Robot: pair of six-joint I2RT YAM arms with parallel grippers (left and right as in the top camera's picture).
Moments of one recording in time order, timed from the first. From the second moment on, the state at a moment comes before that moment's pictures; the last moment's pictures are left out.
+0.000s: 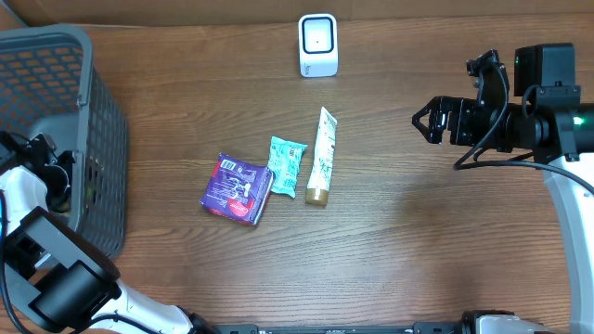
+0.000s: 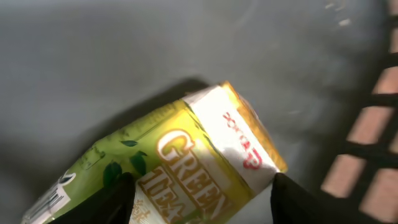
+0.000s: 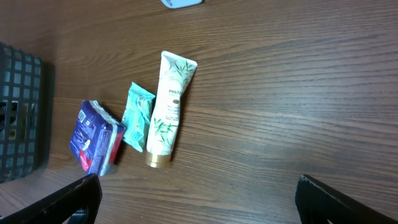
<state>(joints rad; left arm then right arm) 0.77 1.91 1.34 -0.63 0.27 -0.01 0.02 1.43 1.52 -1.13 -0.45 0.12</state>
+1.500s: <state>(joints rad) 0.63 1.95 1.36 -0.61 -0.13 0.48 0.02 1.43 1.52 -1.13 -0.45 0.12</state>
